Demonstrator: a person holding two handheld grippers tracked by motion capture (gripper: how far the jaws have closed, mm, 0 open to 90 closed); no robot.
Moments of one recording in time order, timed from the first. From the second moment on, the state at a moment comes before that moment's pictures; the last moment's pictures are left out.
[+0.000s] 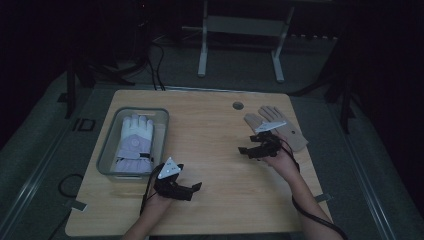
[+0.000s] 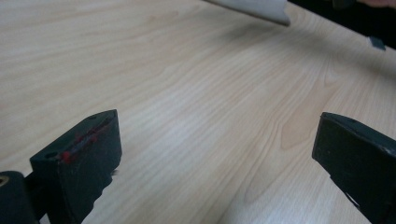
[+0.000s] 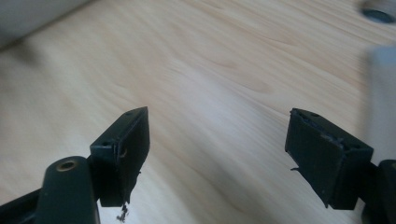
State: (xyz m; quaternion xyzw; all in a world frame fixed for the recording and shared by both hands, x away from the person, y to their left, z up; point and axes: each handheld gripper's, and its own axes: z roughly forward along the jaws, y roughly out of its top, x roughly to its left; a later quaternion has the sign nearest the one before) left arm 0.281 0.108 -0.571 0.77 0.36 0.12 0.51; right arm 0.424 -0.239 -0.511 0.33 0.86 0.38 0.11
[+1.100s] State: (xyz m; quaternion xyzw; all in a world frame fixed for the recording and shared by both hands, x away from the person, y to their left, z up) left arm 0.279 0.095 -0.578 0.77 0.34 0.11 0.53; right arm 0.503 -0.311 -0.526 0.40 0.84 0.31 0.19
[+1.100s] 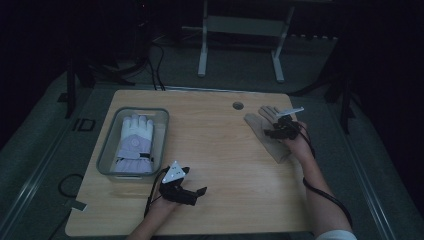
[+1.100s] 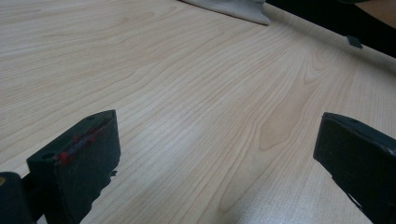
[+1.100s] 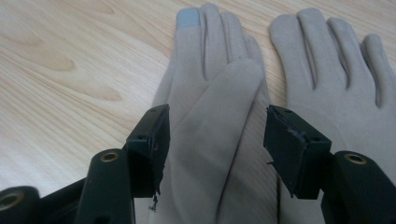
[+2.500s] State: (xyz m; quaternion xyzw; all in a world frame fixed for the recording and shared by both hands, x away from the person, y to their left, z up) left arm 0.277 0.102 -0.571 0.75 0.33 0.15 0.56; right arm 0.443 -0.170 -0.500 0.51 0.76 0.38 0.13
